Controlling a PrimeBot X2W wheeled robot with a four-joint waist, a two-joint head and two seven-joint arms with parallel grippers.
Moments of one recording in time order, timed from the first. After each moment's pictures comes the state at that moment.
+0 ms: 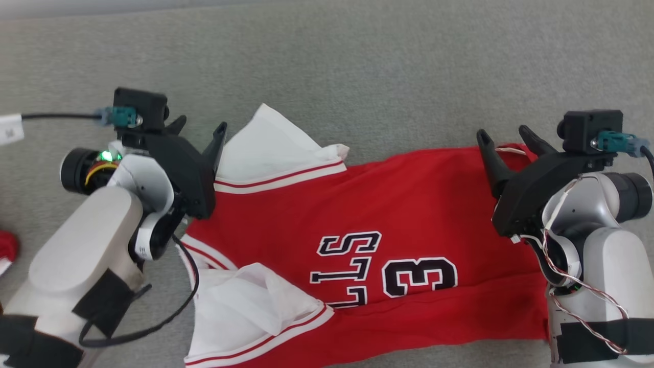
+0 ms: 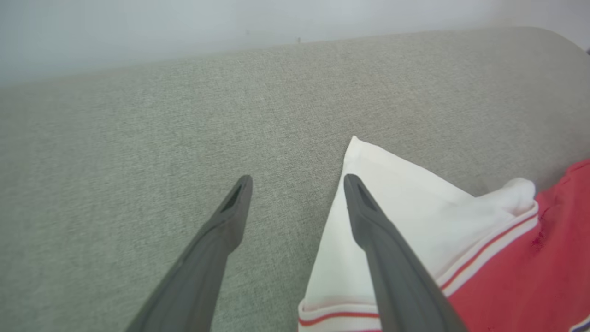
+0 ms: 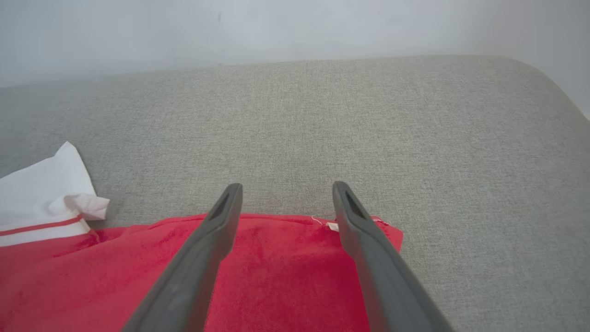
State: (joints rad) left arm -0.89 0.43 -0.71 0.46 -0.83 0.06 0.25; right arm -0.45 -0.09 -0.11 -0.05 0.11 0.13 0.65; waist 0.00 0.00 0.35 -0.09
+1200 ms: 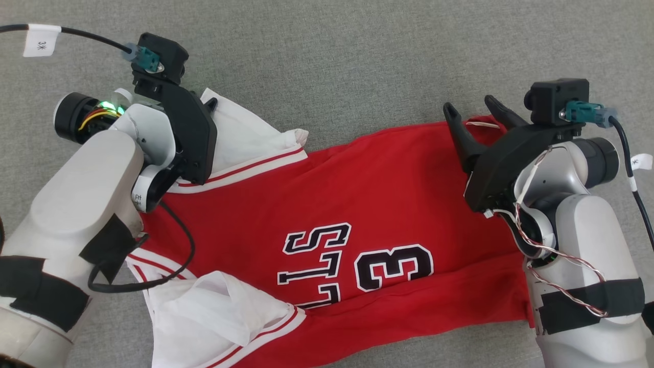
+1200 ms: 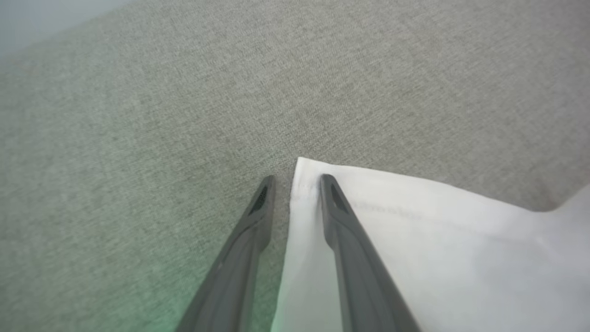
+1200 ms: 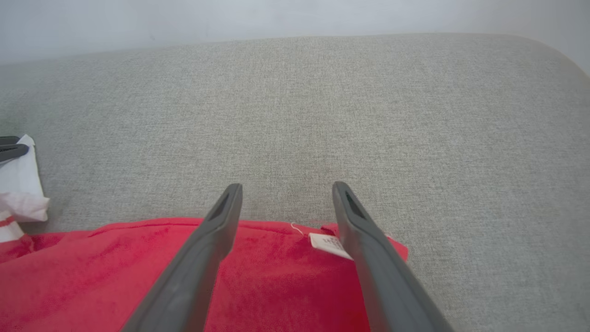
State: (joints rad) left arm -1.13 0.38 -0.84 0.72 -0.78 -0.06 0.46; right arm -0.59 -0.13 0.01 0.10 0.17 0.13 0.55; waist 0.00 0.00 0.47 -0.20
